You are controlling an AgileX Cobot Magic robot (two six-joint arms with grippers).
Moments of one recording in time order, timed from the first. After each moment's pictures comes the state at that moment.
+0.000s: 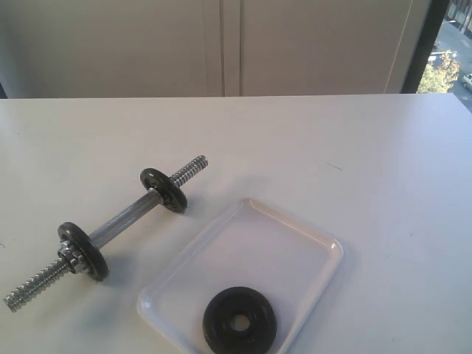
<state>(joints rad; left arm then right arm) 0.04 0.16 -0.17 0.00 -0.27 -0.20 0.18 0.01 0.00 0.00 0.39 0.14</state>
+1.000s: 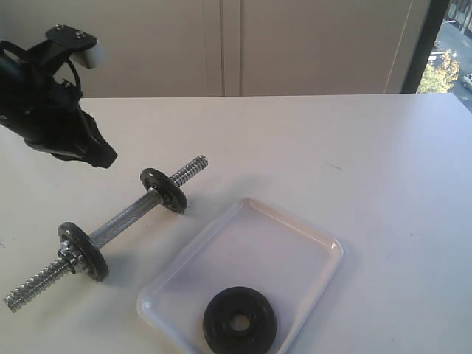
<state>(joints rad) -0.32 1.46 -1.17 -0.43 0.90 0.68 0.18 0.01 0.00 -0.02 0.20 0.13</state>
